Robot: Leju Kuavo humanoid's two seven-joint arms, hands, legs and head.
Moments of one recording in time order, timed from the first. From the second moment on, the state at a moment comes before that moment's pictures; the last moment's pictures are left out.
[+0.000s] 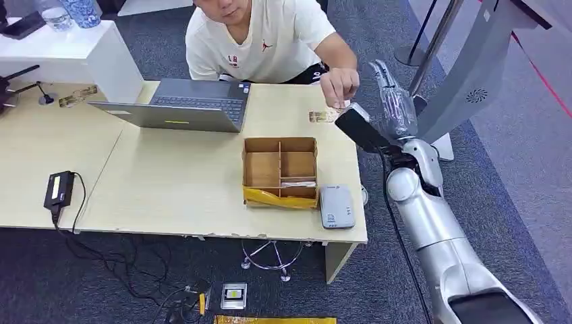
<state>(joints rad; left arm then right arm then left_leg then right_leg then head) -0.28 0.07 -0.58 -0.21 -0.13 0.07 0.16 -0.79 0.00 0.35 -0.83 0.68 -0.30 -0.21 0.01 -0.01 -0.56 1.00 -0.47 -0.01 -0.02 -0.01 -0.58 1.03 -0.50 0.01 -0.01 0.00</state>
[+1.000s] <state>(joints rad) -0.27 0.08 -0.58 -0.21 -0.14 0.09 0.15 -0.57 -0.02 0.37 -0.89 0.75 -0.27 -0.13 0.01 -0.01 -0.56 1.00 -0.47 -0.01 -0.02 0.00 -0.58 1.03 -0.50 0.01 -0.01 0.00</state>
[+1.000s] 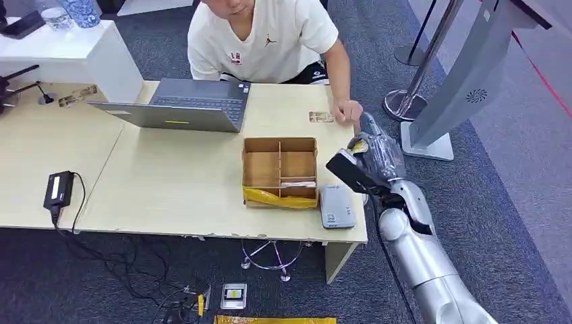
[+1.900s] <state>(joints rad) -0.24 0.07 -0.57 -0.21 -0.12 0.13 0.14 -0.47 -0.05 0.50 -0.73 0.80 -0.29 -0.15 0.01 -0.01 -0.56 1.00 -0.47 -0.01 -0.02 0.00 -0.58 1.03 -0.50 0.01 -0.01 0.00</state>
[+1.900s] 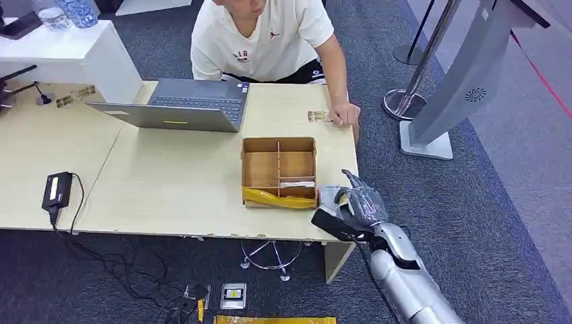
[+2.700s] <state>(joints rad) -0.23 0.06 -0.57 -0.21 -0.13 0.15 0.12 -0.50 -0.05 0.51 -0.72 0.72 -0.48 -0.17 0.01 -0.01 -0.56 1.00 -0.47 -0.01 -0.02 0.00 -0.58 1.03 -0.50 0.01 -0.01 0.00</state>
